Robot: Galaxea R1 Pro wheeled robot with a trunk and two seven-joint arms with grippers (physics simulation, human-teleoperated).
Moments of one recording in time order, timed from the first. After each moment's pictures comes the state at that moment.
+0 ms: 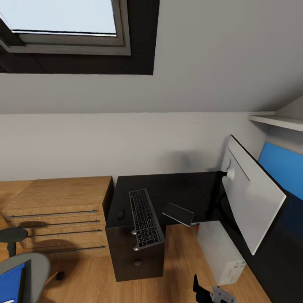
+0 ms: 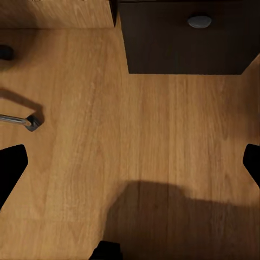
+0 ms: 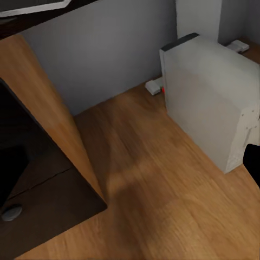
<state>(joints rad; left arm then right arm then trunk) -0.13 -0.09 -0.39 -0.41 0.33 -0.24 0.38 -0.40 0.08 -0.03 -0.01 -0.38 -0.84 0.03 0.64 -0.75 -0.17</state>
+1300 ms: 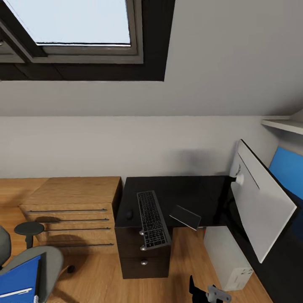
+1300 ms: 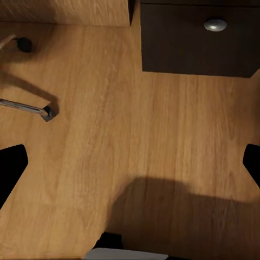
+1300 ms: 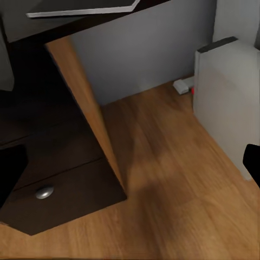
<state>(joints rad) -0.13 -0.09 -0.39 -0.41 0.33 -0.24 0.38 -0.39 0.09 -0.03 -0.01 -0.30 -0.83 0.03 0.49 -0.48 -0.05</state>
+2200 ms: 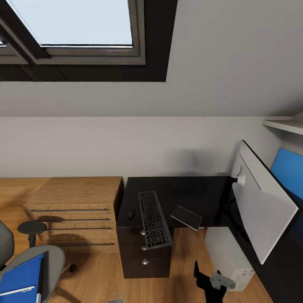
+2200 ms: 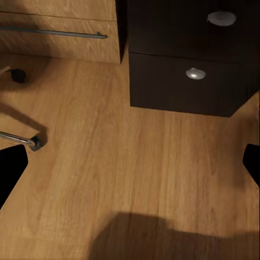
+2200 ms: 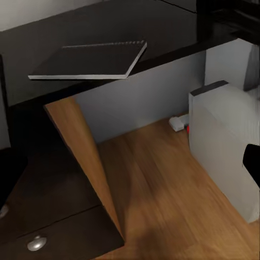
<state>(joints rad) -0.13 -0.09 -0.39 -0.54 0.33 -0.23 0.38 -0.39 0.06 -0.03 -0.13 -0.30 -0.84 0.00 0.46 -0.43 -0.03</state>
